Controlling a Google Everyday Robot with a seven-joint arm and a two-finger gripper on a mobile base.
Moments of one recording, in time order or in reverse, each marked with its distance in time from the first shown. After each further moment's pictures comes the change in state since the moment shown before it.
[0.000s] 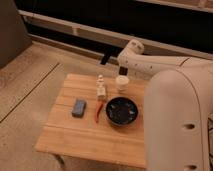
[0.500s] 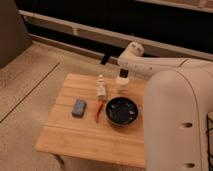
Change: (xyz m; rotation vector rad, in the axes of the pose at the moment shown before) arm 0.009 0.000 0.010 0.002 0.022 0.009
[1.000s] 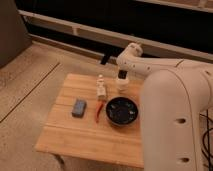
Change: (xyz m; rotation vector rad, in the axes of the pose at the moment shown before) arm 0.004 0.008 0.011 -0.014 0.026 -0.012
